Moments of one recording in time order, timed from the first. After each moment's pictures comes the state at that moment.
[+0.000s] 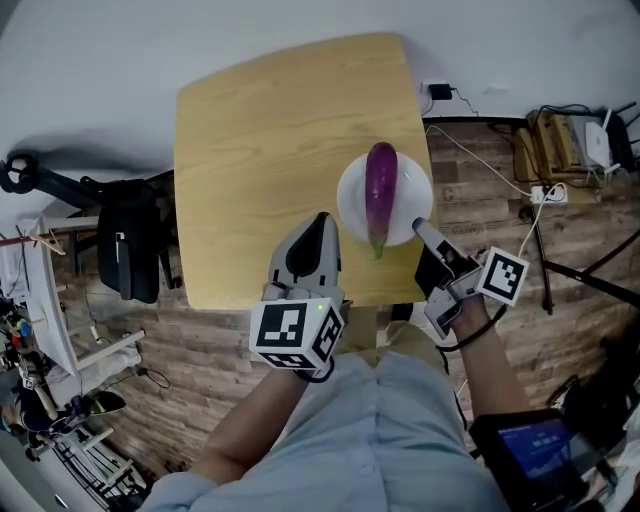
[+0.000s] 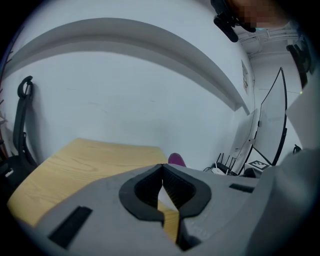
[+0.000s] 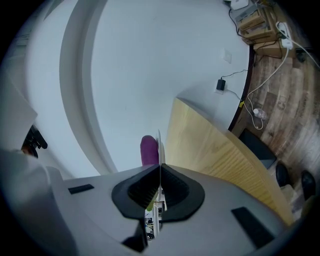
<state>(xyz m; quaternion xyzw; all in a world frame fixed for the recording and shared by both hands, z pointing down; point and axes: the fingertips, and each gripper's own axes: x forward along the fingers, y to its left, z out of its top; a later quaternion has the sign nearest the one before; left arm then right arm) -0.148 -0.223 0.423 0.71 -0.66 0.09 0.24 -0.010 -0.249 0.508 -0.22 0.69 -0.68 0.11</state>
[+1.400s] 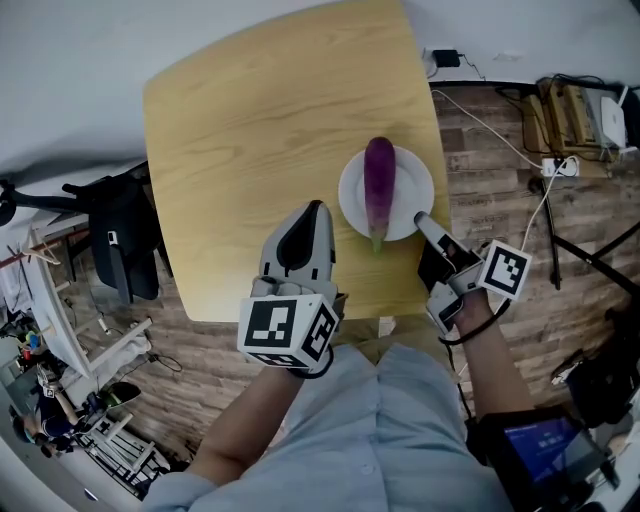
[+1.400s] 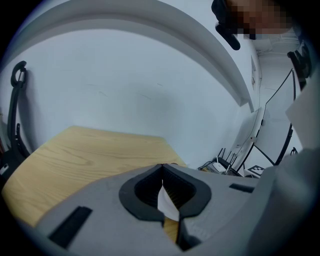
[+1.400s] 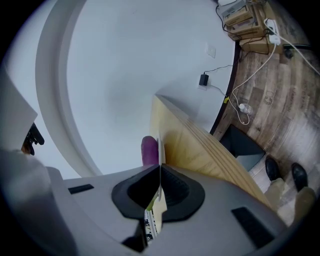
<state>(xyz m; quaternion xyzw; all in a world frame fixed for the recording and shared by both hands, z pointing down) -0.171 -0.266 0.478 0.70 -0.64 0.11 0.28 -0.024 -0.267 0.579 -0.25 0.65 -0.71 0.06</state>
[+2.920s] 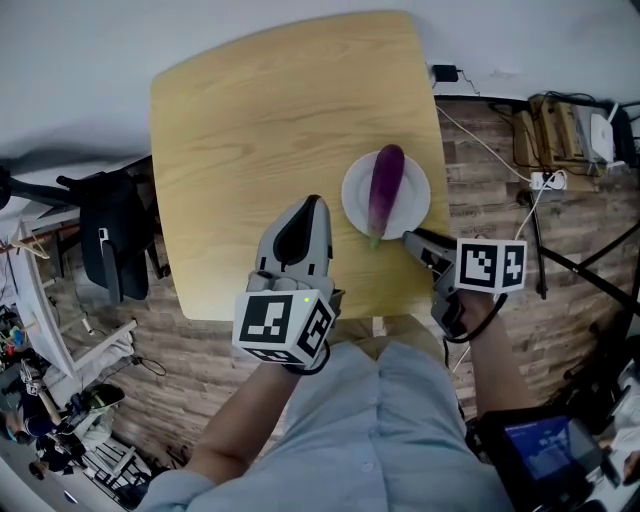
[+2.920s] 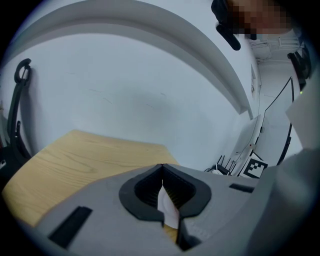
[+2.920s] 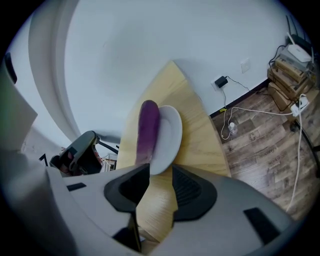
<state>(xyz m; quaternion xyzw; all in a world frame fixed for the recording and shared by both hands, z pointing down) -0.189 -0.266 0.456 0.71 -0.65 0.08 0.27 -0.038 -0.233 0.584 -0.24 0.71 -0.62 -0.25</state>
